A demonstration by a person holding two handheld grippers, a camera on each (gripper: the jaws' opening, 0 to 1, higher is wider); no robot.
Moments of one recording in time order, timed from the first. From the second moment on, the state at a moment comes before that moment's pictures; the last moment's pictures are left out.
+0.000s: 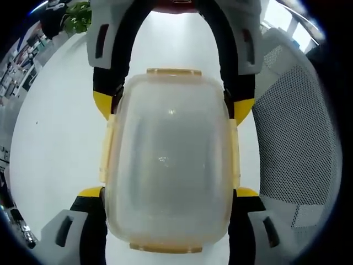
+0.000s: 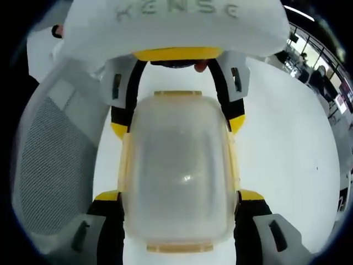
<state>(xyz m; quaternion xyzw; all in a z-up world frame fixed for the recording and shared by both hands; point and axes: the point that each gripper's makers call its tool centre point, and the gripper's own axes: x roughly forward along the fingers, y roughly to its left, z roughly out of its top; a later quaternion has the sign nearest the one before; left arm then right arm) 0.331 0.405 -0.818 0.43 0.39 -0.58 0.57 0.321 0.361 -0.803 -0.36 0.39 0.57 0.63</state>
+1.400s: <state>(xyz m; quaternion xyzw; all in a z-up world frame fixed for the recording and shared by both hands) 0.383 0.401 -0.819 0.42 0.39 -0.58 0.57 0.374 0.358 -0.805 -0.36 0.38 0.57 0.63</state>
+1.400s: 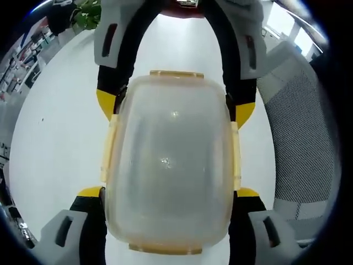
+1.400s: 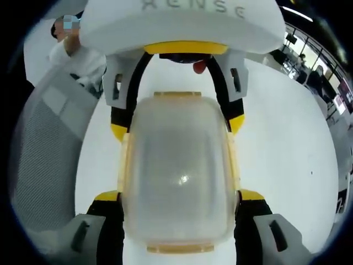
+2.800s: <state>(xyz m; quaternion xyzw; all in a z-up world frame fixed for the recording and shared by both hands) 0.423 0.394 -0.816 0.42 0.40 -0.58 0.57 0.414 0.351 -0.803 -0.36 0.38 0.56 0.64</state>
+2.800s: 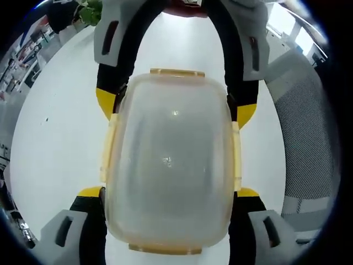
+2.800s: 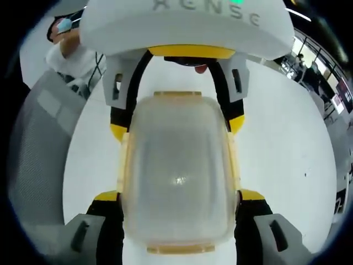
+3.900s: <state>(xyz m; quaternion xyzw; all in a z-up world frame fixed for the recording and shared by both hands) 0.446 0.391 -0.819 0.43 0.40 -0.58 0.56 0.436 0.350 -0.806 -0.35 0.38 0.56 0.64</state>
